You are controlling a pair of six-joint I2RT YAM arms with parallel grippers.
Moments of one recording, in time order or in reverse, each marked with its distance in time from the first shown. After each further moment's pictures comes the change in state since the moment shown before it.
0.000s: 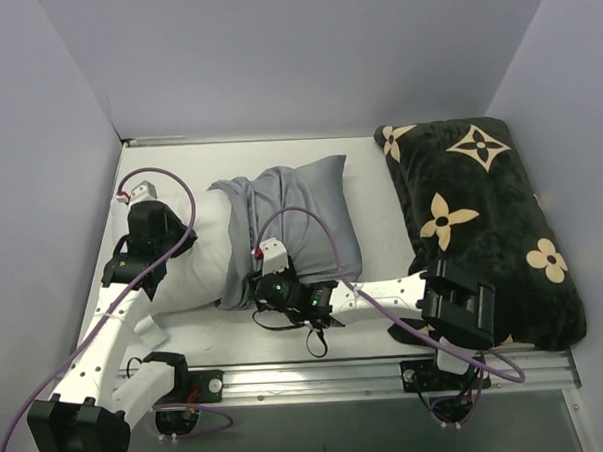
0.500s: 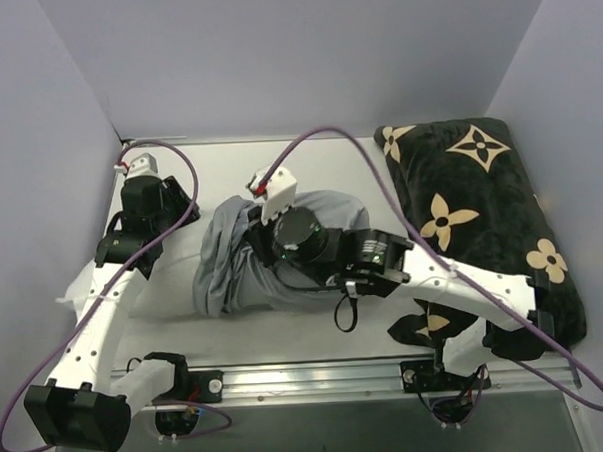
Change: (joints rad) left arm -0.003 0.103 0.187 -0.040 -0.008 0.120; right arm 0.044 -0.212 0.579 -0.533 -0.021 -0.179
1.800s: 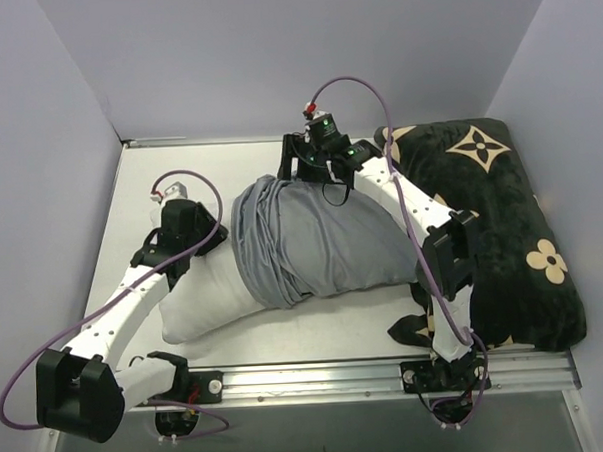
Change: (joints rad) left arm -0.141 0.063 -0.234 0.188 0.011 -0.208; right arm -0.719 0.507 0.311 -0.081 -0.576 0.170
